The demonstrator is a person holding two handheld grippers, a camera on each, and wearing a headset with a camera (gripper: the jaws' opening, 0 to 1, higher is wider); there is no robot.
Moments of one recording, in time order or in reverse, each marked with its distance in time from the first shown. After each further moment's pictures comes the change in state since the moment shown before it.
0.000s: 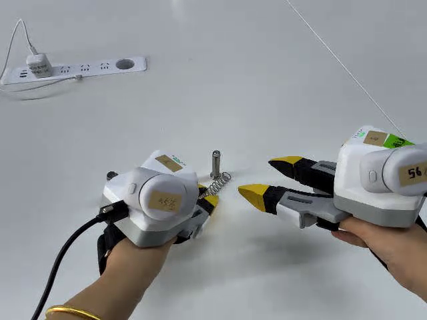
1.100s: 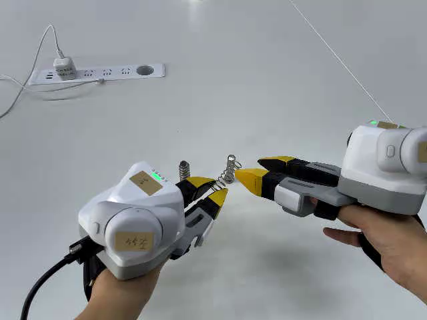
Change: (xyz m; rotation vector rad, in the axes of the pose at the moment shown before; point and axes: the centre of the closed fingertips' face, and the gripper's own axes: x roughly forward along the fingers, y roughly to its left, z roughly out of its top) left arm -0.059 -0.002 0.040 -0.038 -0.299 0.041; right arm 0.008 0.034 0.038 0.228 -0.083 0.113
